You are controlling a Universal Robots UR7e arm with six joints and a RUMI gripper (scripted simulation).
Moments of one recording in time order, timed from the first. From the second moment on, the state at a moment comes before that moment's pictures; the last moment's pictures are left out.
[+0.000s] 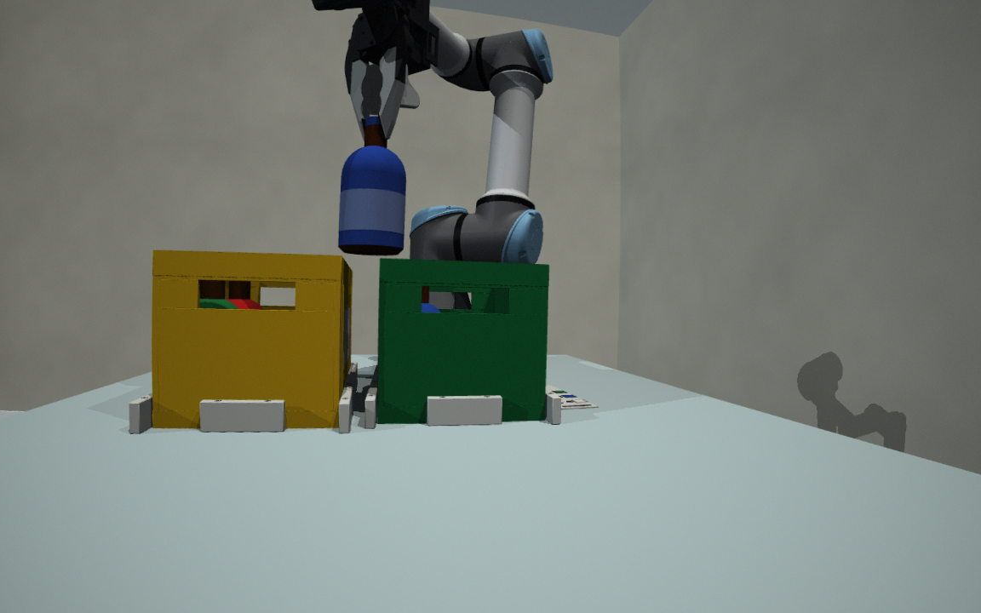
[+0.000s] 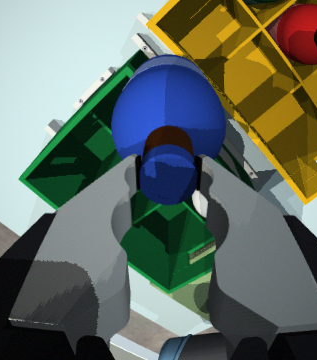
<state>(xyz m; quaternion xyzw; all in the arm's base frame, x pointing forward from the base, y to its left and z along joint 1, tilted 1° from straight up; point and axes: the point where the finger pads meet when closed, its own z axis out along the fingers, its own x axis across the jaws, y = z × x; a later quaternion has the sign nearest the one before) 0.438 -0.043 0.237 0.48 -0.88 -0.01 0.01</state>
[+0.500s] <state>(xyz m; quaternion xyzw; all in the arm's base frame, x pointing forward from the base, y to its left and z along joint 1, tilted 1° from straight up) 0.430 -0.017 0.237 0.48 -0.88 -0.01 0.01</state>
